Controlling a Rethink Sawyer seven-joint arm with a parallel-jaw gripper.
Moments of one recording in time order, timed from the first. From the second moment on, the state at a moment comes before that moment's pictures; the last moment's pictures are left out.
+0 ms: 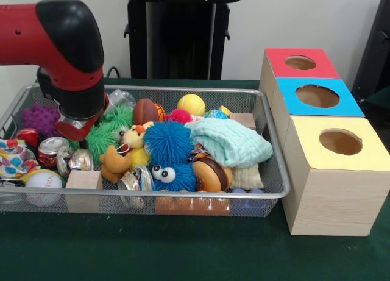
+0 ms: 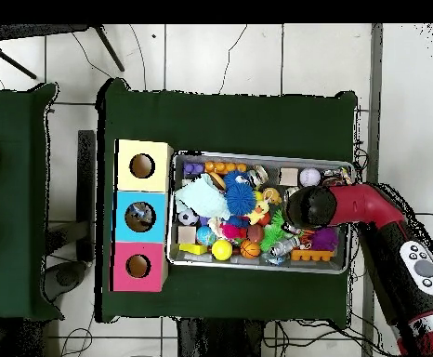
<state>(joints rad) -0.94 -0.35 0.66 1.46 -0.93 1.04 0.63</state>
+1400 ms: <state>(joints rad) -1.00 -0.60 0.73 1.77 -0.68 0.99 0.63</state>
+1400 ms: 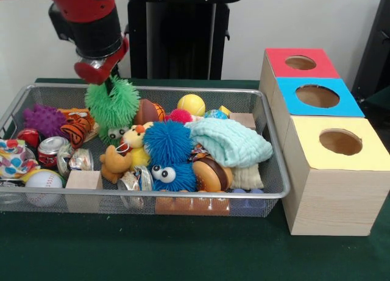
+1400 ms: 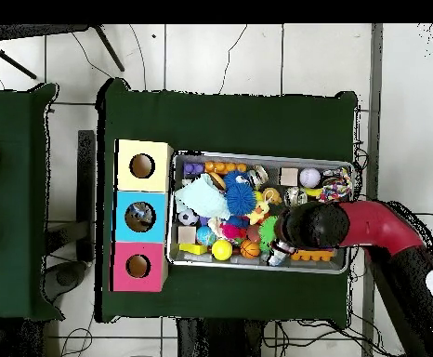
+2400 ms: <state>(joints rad) -1.00 -0.61 0.78 1.93 -0.66 0.81 0.63</state>
